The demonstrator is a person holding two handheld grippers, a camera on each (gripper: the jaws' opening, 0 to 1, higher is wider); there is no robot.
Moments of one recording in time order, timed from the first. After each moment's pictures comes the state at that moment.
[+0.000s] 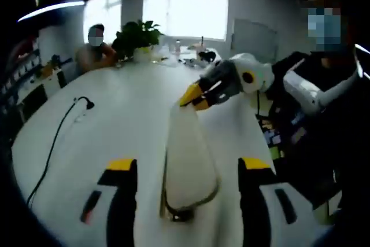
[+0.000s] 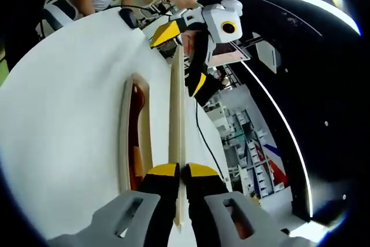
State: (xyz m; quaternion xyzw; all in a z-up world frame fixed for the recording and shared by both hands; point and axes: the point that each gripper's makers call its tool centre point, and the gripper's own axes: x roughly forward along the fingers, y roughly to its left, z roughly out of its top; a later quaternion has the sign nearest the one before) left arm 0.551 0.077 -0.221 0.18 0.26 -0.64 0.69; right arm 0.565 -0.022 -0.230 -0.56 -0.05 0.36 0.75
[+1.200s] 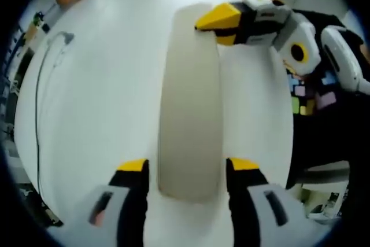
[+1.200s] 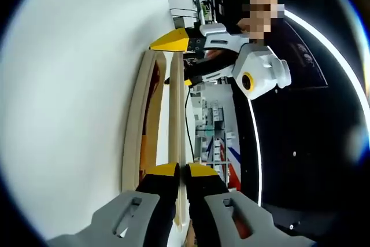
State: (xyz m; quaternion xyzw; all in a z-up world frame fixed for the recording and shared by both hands) left arm 0.554 0.098 -0.302 0.36 0.48 -0.54 0.59; right arm 0.562 -0.018 -0.251 -0.70 -0.10 0.22 0.67
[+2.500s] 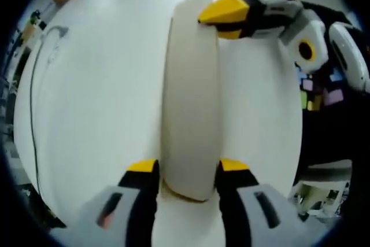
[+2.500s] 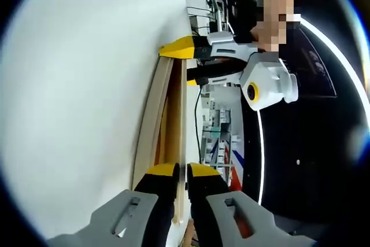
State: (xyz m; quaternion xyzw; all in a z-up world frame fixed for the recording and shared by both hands) left arm 0.557 0.101 -0.320 0.38 0.50 -0.53 0.58; right arm 0.559 -0.019 -0.265 -0.72 -0.08 0.24 0.65
